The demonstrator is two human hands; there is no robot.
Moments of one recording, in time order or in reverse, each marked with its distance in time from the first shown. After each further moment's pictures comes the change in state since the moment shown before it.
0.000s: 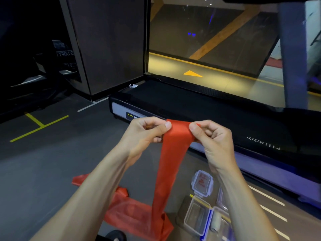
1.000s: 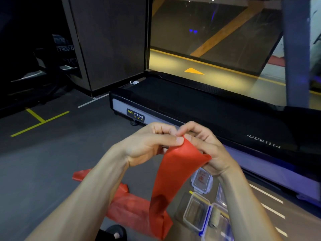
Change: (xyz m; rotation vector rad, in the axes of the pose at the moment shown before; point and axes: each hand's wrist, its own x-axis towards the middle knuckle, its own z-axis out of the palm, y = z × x) left_hand -0.012 0.006 0.002 -0.044 -0.458 -0.122; right_hand -0.005 -0.001 0.003 0.312 -0.558 0.239
